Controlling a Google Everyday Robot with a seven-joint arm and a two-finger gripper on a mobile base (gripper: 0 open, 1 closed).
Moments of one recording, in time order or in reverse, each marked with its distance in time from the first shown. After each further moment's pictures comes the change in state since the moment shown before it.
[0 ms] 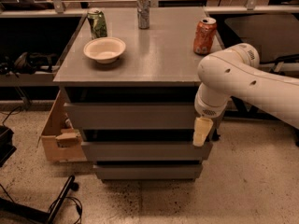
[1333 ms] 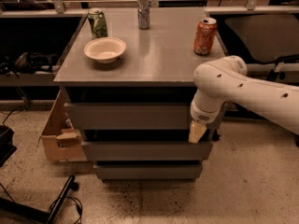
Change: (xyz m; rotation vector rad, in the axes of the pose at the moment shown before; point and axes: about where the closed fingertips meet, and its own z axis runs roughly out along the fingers) arm -0.001 0.011 0.057 -0.127 -0.005 0.014
